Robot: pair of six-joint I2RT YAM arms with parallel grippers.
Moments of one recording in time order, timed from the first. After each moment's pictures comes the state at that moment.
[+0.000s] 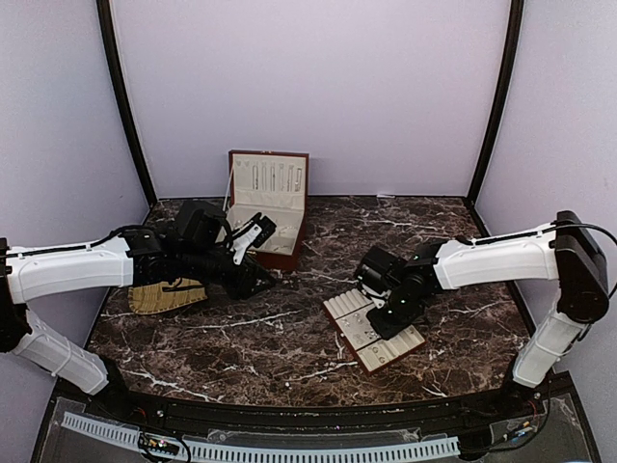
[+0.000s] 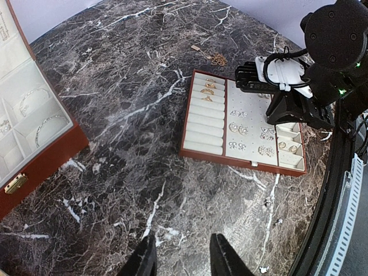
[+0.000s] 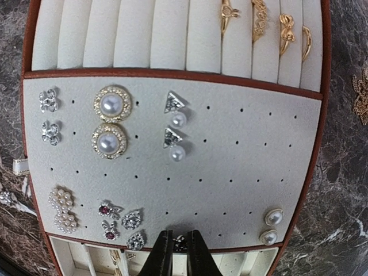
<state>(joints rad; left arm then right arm) -0.81 1.34 0.94 -0.29 0.20 -0.04 0.95 1.65 1.02 -0.76 0.12 0.37</state>
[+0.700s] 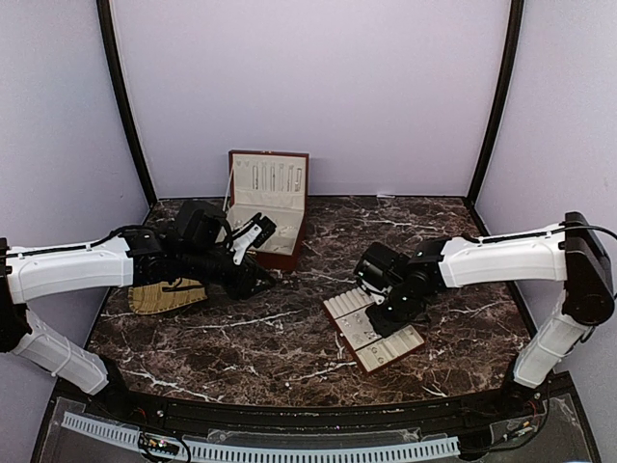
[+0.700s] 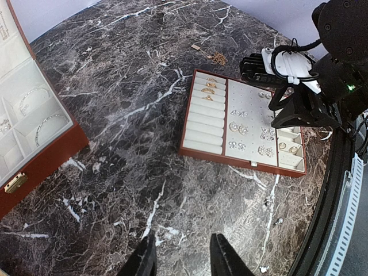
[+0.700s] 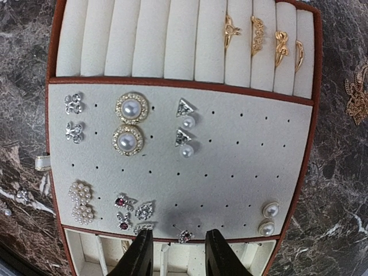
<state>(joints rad) -0.81 1.34 0.94 -0.30 0.20 -0.04 0.97 1.63 1.05 -0.78 0.14 0.40</state>
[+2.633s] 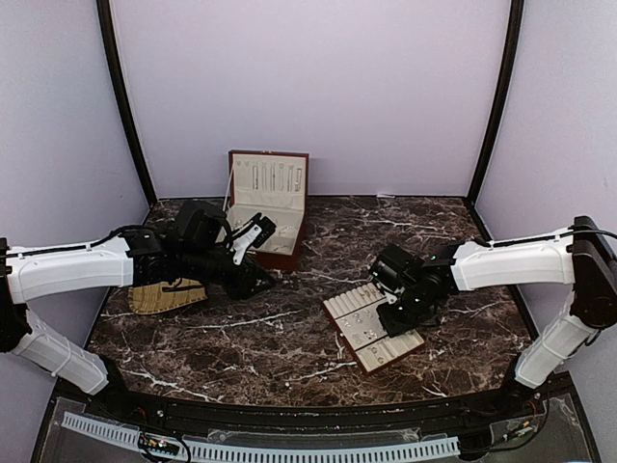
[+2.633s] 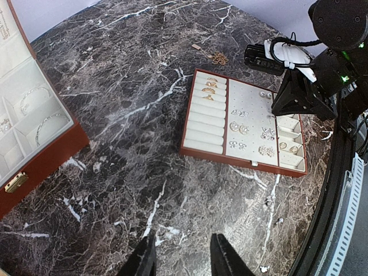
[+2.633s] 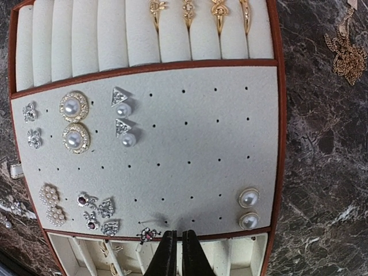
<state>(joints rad) -0.81 1.34 0.94 -0.30 0.20 -0.04 0.91 1.56 0.94 -0.72 0.11 0.51</state>
